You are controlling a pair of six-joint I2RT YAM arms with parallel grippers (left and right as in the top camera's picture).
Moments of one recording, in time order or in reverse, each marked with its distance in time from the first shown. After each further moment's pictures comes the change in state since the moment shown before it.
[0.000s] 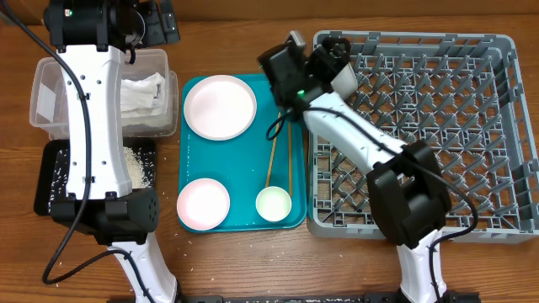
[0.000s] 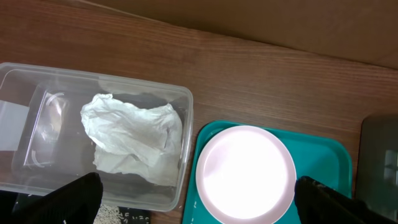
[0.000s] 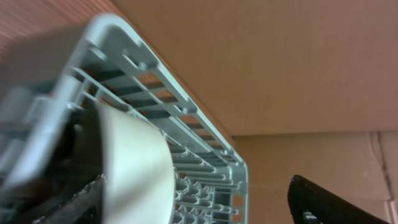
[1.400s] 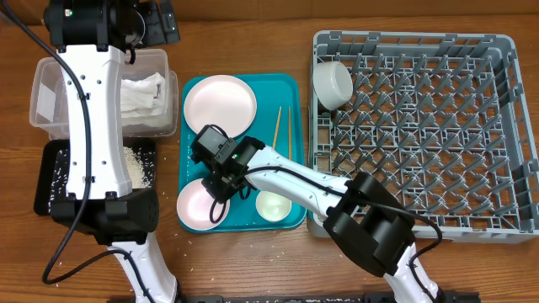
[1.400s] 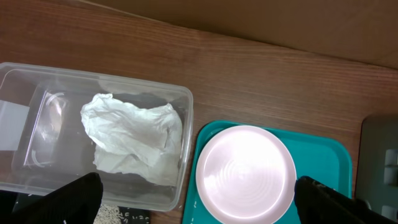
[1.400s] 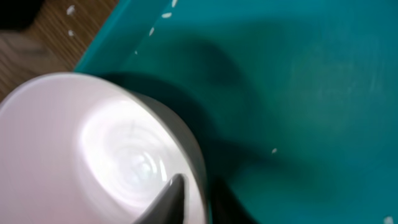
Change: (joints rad) left arm 0.000 0.000 0.000 0.000 0.000 0.000; right arm 0.348 0.028 -0.046 -0.320 -1.274 0.675
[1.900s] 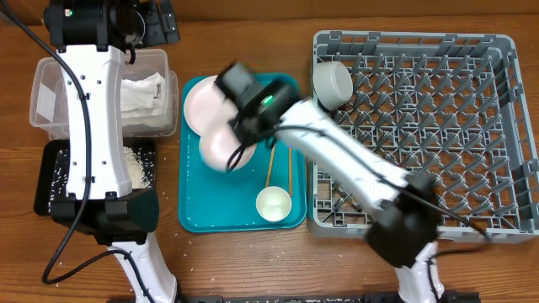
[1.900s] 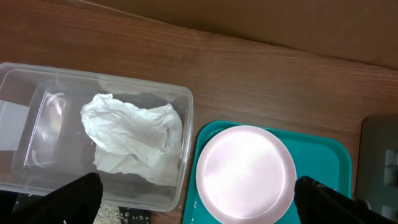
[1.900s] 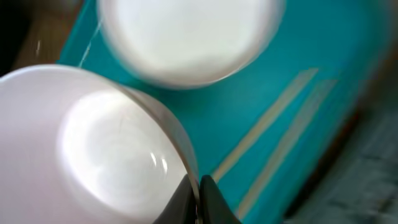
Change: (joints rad) left arm 0.000 0.000 0.000 0.000 0.000 0.000; right arm -0.192 -0.111 0.378 -0.419 0.290 0.056
